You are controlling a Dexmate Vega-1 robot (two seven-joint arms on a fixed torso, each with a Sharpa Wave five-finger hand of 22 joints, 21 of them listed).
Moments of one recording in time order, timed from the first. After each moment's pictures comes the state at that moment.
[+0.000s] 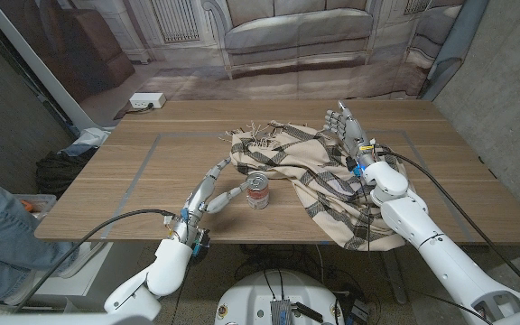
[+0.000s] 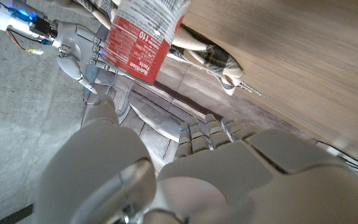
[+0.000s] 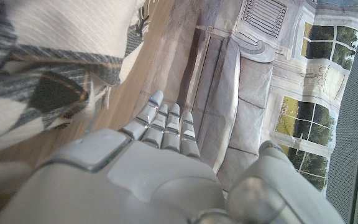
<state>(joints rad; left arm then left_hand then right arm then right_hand) 1.51 0.56 0.23 -1.91 0.37 -0.22 0.45 0.68 -0.06 0.16 -0.05 0.28 0.08 -0.01 0.24 0.18 0.12 -0.06 0.24 0.19 0.07 -0.04 0.20 0.18 -0.08 -0.02 0.21 0.18 -0.95 -0.42 -0.27 -1.52 0.40 0.20 0.02 0.23 -0.07 0.23 0.03 0.25 0.21 0.06 0.20 0.18 0.25 0.11 0.21 0.18 0.18 0.04 0.20 0.18 0.14 -0.03 0.56 0.17</state>
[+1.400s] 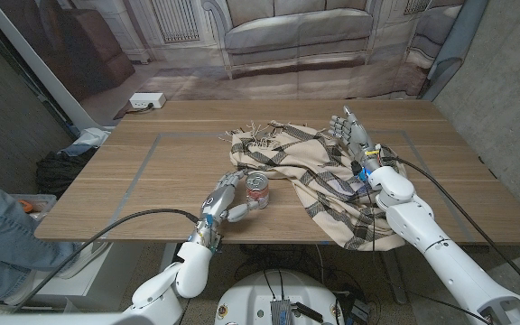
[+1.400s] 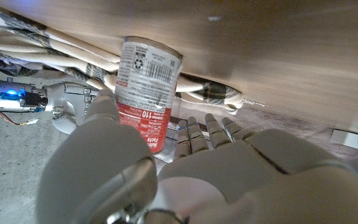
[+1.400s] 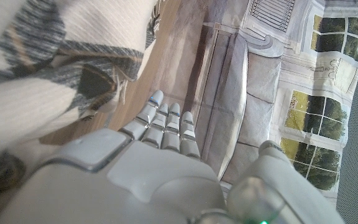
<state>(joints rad) 1.37 0.61 0.46 -1.88 0.56 0.05 0.51 0.72 -0.07 0.16 -0.08 0.30 0.13 -0.03 0.24 0.19 0.14 -0.09 0.24 0.19 0.08 -0.04 0.20 0.18 -0.08 -0.03 0.21 0.18 -0.98 -0.43 -0.24 -1.50 0.42 0.20 0.03 0.24 -0.06 0.22 0.03 0.24 0.22 0.06 0.20 0.18 0.26 0.11 0.22 0.18 0.19 0.04 0.20 0.18 0.15 -0.02 0.54 0.17</state>
